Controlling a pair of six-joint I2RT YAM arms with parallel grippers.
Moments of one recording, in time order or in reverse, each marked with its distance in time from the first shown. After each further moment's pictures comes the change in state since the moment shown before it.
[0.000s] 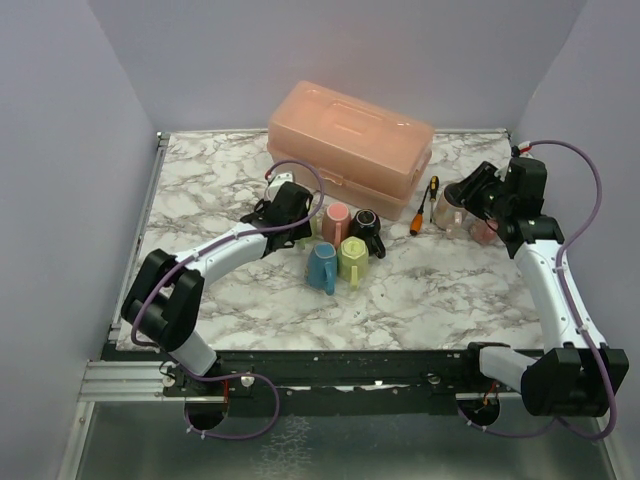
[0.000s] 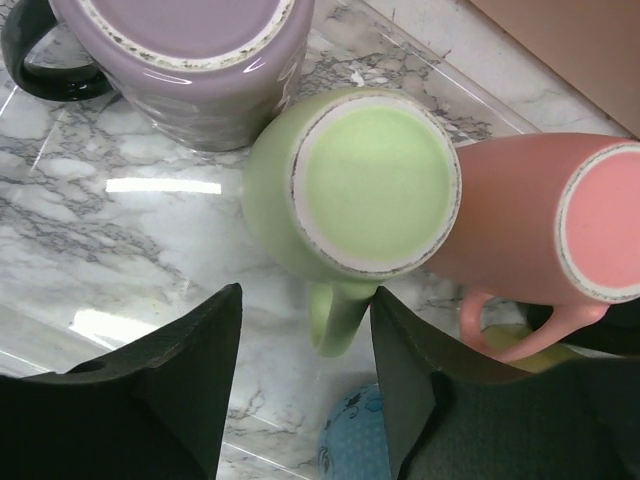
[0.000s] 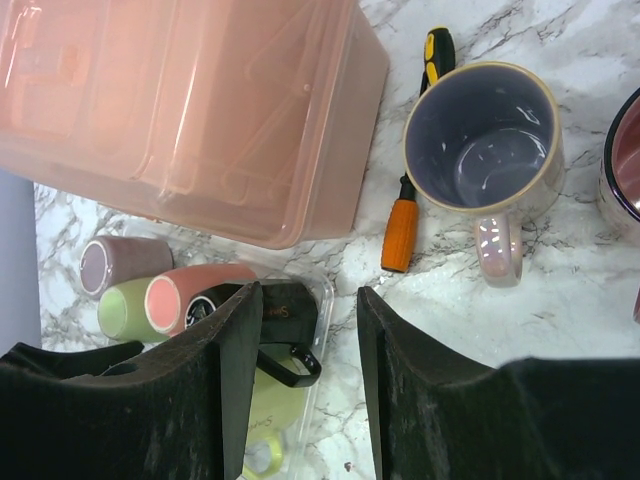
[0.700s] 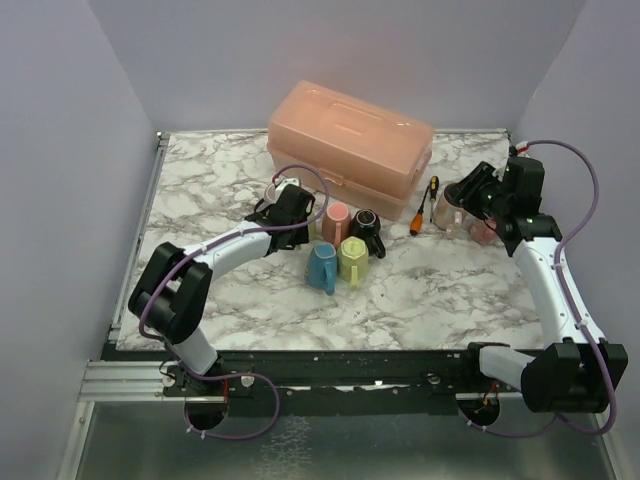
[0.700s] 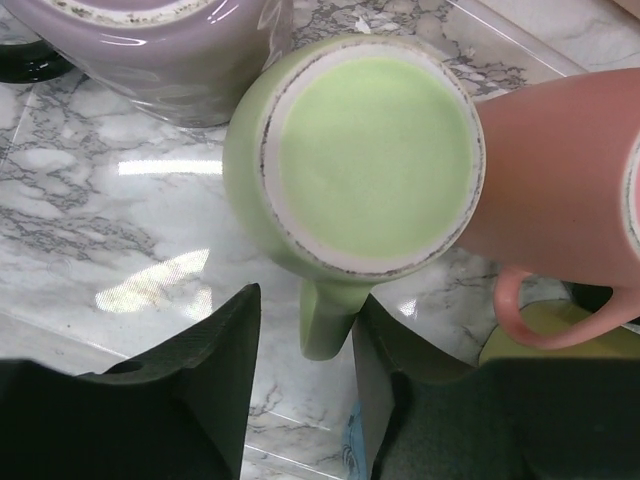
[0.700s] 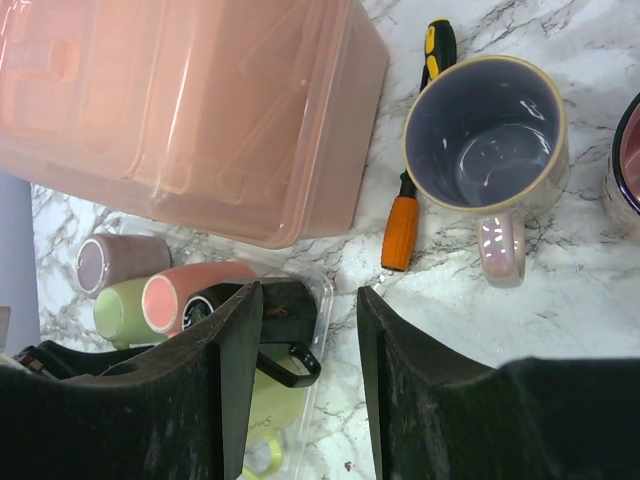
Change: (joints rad) left arm 0.001 0.031 -0.008 -0.022 0.045 0.070; right arm 0.005 0.023 0.000 0.005 -0.003 0.003
